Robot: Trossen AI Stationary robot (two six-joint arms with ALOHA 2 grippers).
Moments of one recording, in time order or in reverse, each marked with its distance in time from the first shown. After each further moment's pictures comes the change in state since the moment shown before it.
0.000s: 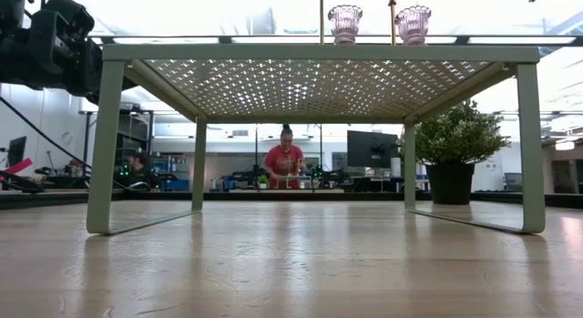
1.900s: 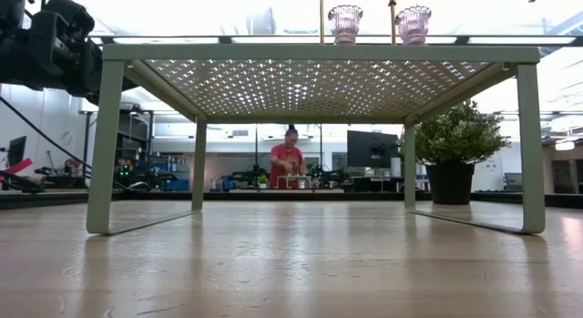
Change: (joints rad) left arm 0.000 0.000 0.000 -0.005 0.000 0.000; right arm 0.732 -0.443 -0.889 0.750 0.313 0.265
